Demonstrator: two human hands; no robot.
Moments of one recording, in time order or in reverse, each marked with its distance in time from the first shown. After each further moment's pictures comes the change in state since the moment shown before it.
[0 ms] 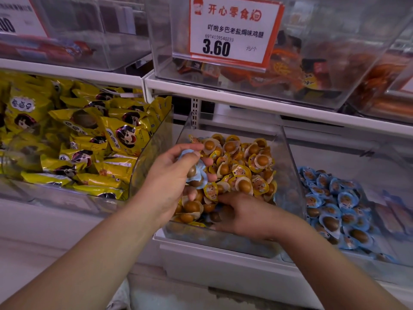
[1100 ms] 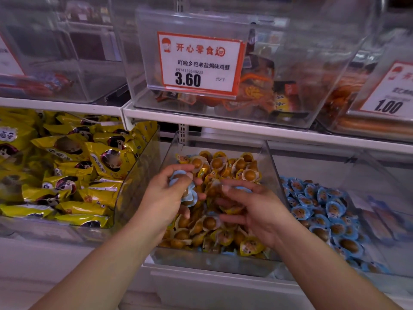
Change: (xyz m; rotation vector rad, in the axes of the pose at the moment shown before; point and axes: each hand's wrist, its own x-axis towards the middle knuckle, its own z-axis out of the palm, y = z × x) left_hand 0.020 -0.015 0.007 0.104 0.027 0.062; right_hand -0.008 0.001 -0.023 1.472 0.446 0.241
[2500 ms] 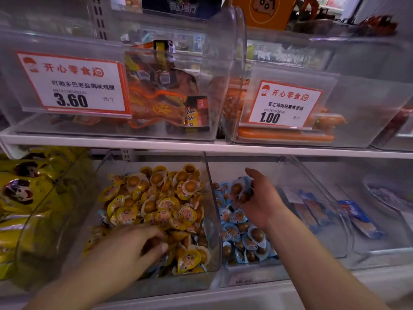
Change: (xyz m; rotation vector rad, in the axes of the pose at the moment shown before) left_hand -0.005 -0.027 0.017 1.316 -0.544 0.412; right_hand 0.015 -0.049 -0.116 0.426 0.394 -0.034
